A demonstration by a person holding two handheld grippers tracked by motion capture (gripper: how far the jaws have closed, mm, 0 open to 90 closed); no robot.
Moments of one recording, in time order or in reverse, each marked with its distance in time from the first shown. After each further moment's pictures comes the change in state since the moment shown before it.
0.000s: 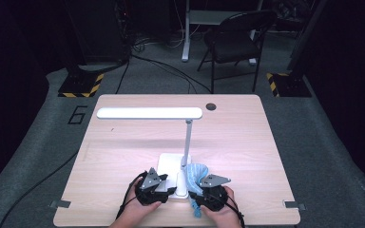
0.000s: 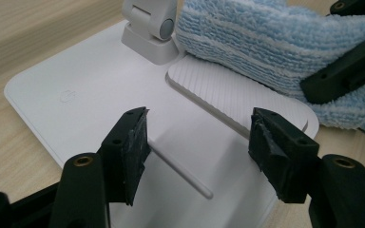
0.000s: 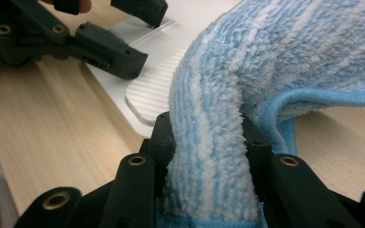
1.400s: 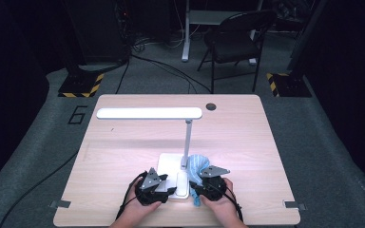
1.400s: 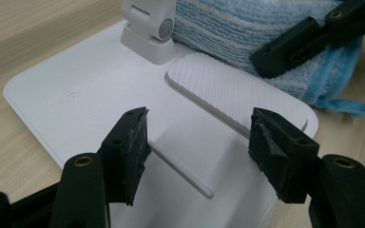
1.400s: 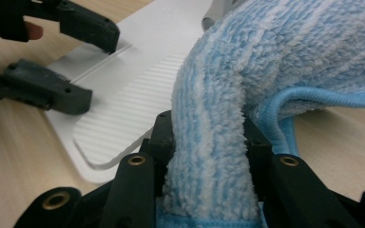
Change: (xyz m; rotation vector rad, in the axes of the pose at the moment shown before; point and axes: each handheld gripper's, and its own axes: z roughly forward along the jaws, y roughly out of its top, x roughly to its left) left arm 0.000 0.000 0.000 -0.002 0.000 0.002; right arm -0.016 0.012 0.013 -0.022 -0.058 0.049
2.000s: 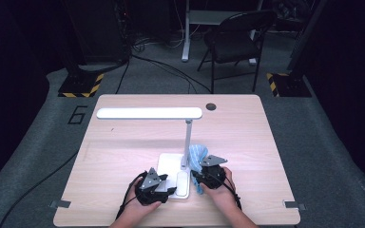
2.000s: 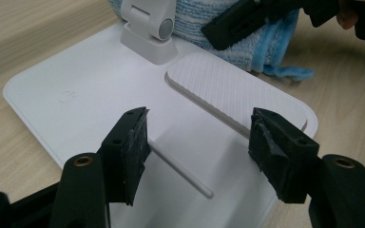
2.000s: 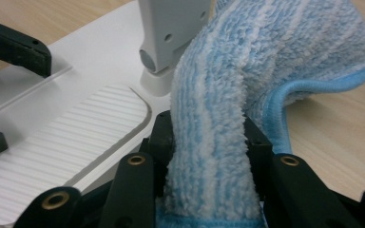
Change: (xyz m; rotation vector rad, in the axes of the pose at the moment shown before) left arm 0.001 0.000 0.000 0.003 -0.001 0.006; right arm -0.022 0.020 0.017 0.008 -0.083 -0.026
